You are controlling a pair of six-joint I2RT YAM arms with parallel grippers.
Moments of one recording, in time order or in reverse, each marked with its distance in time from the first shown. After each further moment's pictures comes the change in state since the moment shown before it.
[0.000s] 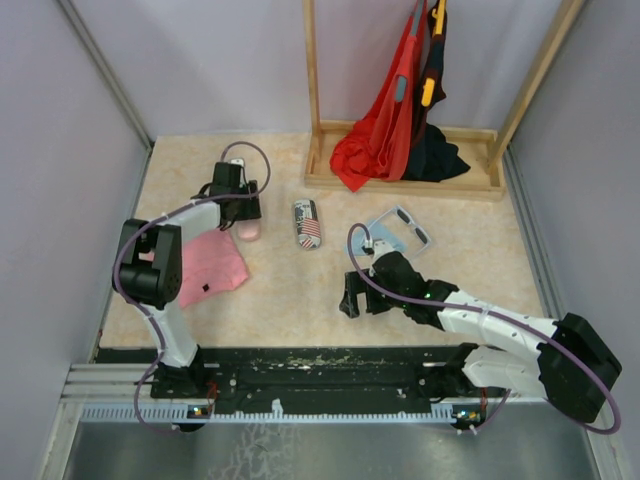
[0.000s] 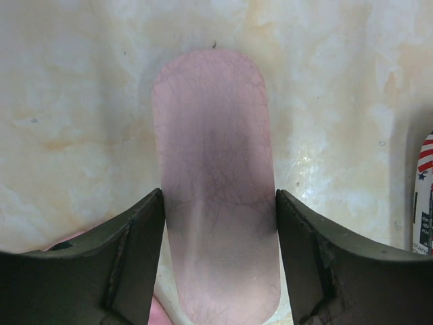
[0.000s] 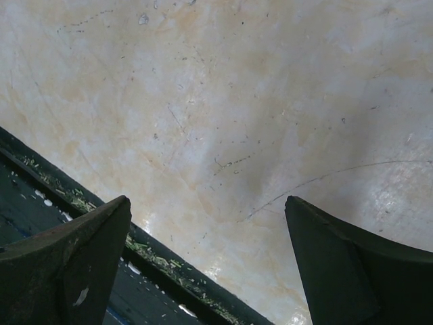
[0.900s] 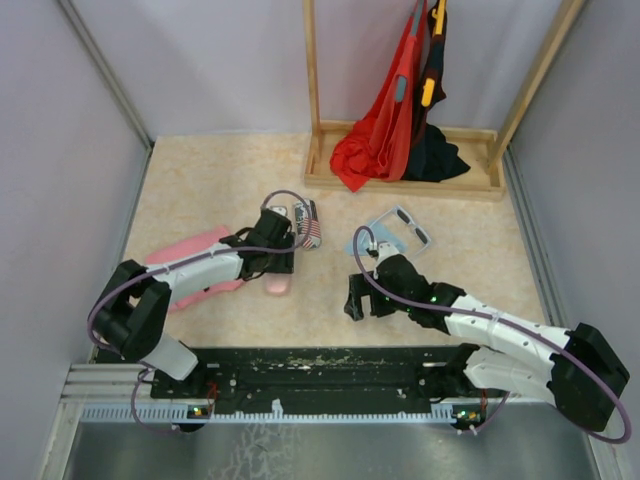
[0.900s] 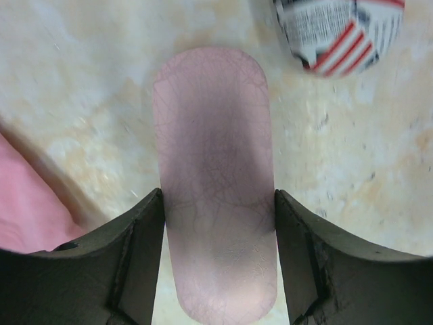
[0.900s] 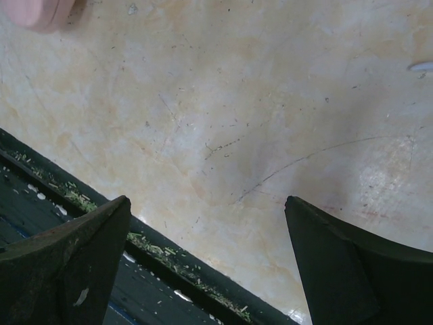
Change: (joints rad) left arm -0.406 -0.317 -0.291 -0.160 -0.124 -0.212; right arm 0.018 -0.072 0.000 -0.084 0.043 0.009
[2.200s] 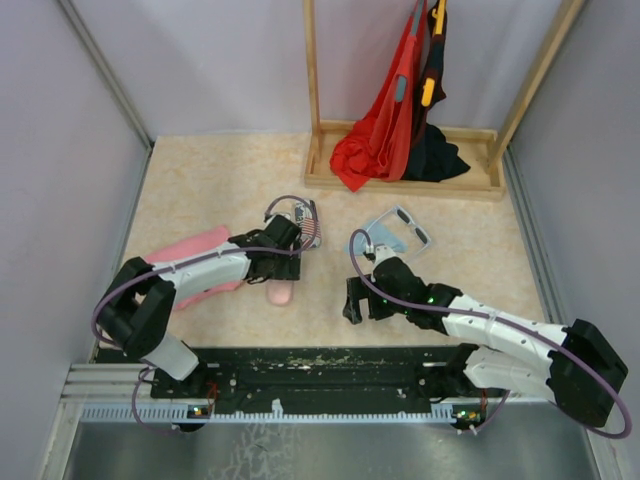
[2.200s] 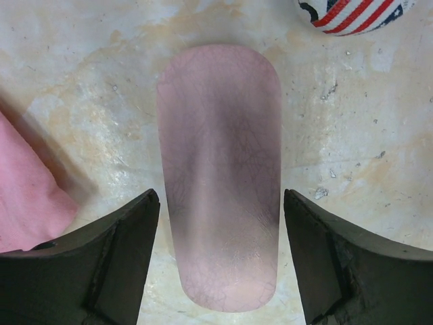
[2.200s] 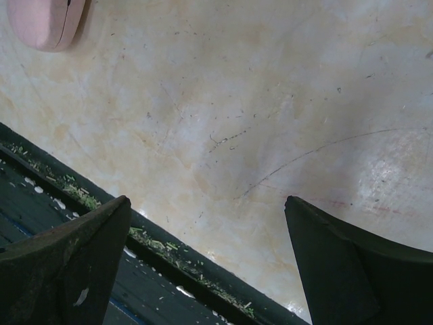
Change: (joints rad) left arm -0.090 0.022 0.029 -0.145 -0.064 -0.104; right arm 0.032 0.017 0.000 -0.010 0.014 0.017
